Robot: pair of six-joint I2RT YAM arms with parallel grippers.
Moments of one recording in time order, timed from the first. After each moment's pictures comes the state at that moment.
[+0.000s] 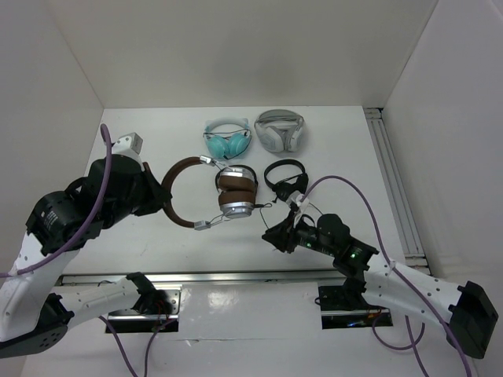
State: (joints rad) left arm -0.71 0.96 1.61 -1.32 -0.33 -0.79; right arm 0.86 0.71 0.29 0.21 -0.24 0.32
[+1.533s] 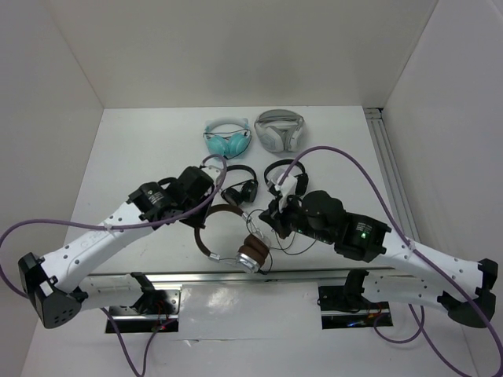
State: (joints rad) left arm -0.77 1.16 1.16 -1.02 -0.17 -0.35; right arm 1.10 0.89 0.92 -0.37 0.12 0.13
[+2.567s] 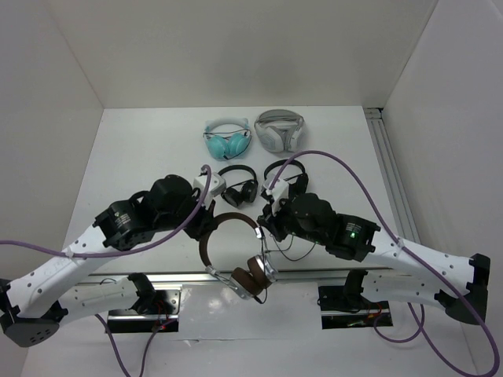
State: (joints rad) left arm -0.87 0.94 1.12 -0.87 0.07 -0.19; right arm 1.10 0.93 0.88 -0.36 0.13 0.12
